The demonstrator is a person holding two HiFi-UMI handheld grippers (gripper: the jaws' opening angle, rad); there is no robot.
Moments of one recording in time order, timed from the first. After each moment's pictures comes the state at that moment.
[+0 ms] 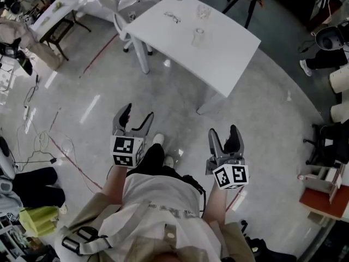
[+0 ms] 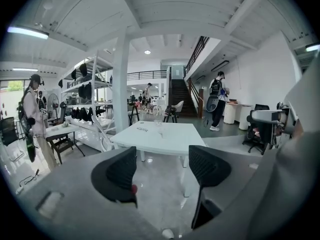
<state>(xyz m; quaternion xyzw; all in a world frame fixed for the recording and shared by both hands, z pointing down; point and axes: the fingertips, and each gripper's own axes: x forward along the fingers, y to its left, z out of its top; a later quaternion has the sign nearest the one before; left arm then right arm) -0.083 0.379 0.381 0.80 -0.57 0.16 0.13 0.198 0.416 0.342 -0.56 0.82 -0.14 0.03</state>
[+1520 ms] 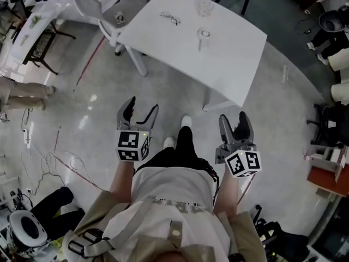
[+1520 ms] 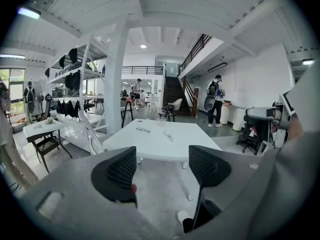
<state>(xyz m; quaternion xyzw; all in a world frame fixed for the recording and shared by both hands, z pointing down) -0.154 0.203 0.413 0.83 -0.51 0.16 0.15 0.130 0.255 0.355 -0.61 0.77 -0.18 0.03</state>
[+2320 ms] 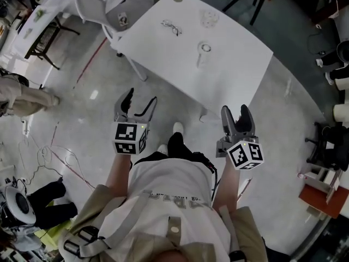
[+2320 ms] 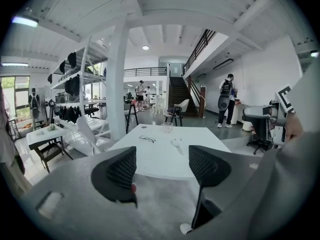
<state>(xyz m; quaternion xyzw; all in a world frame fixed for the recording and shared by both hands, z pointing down) -0.119 0.098 0.402 0.81 -0.55 0.16 0.14 0.178 0.121 0.360 -0.58 0.79 -0.20 0.03</state>
